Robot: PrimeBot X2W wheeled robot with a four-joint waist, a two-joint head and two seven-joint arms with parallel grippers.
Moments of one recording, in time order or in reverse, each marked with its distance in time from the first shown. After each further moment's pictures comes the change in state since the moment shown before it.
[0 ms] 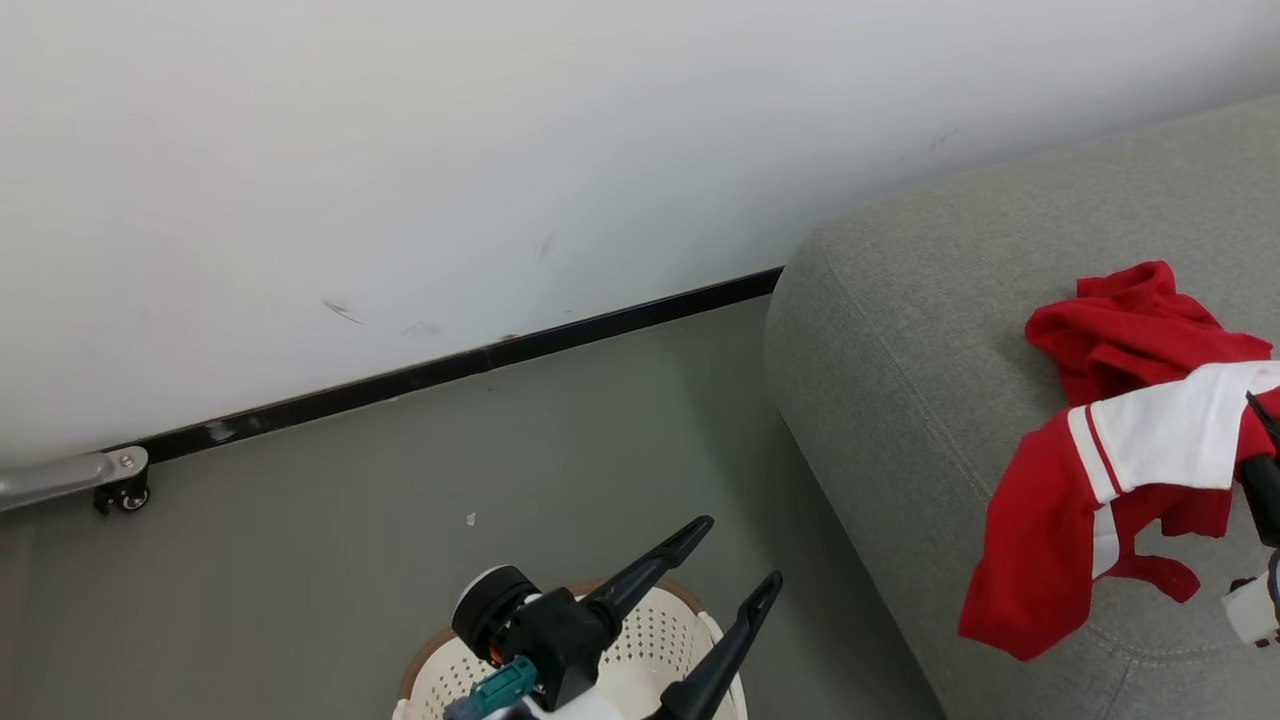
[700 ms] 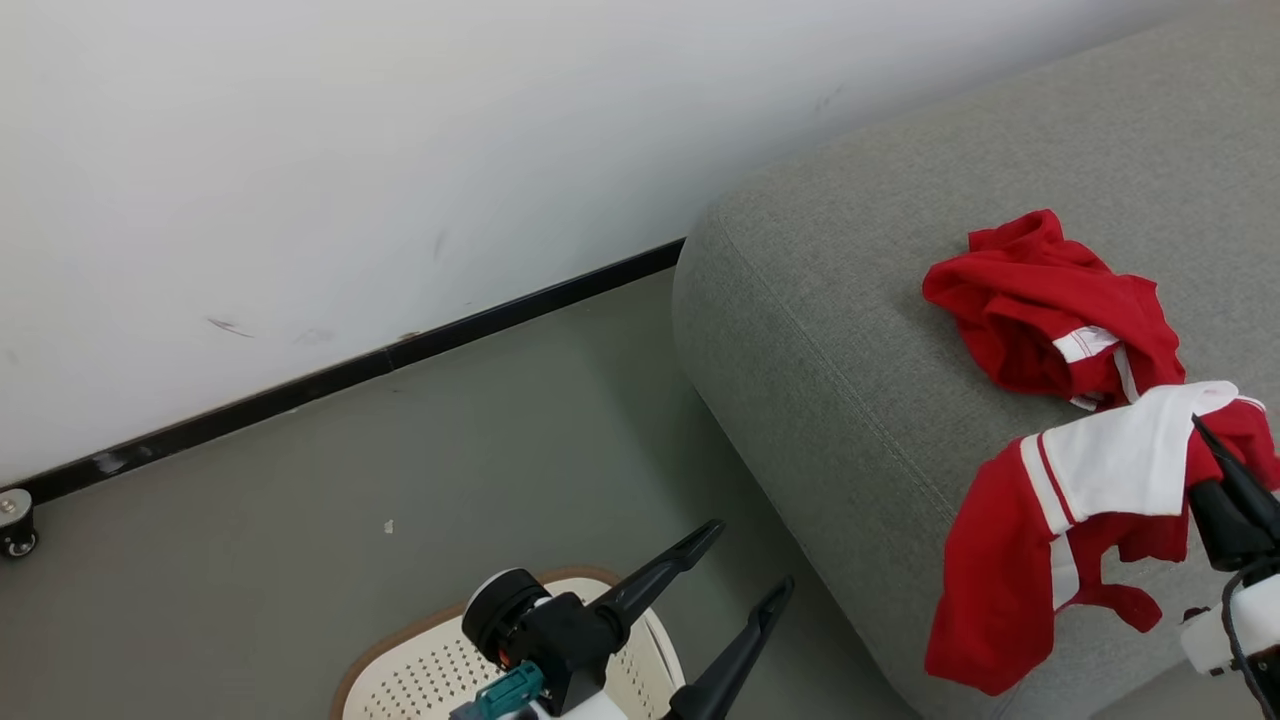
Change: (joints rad) left arm 0.001 -0.012 -0.022 -0.003 -0.009 -0.001 -0.009; right arm 0.071 0.052 -0.004 -0.096 -0.035 0.000 0.000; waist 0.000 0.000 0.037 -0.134
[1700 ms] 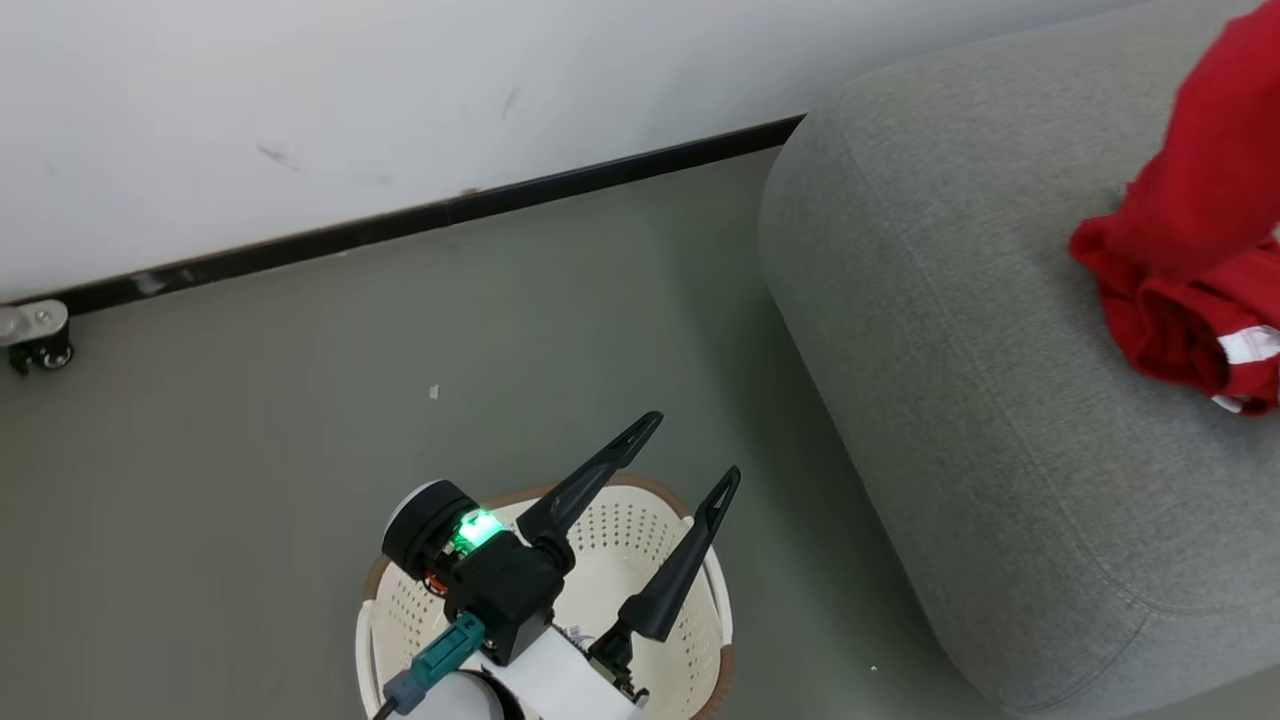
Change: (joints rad) left arm -0.059 0.070 0.084 -0.149 0.088 0.091 0.036; right arm -0.727 -0.131 -0.040 0.359 -0.103 0.000 0.109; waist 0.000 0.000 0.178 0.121
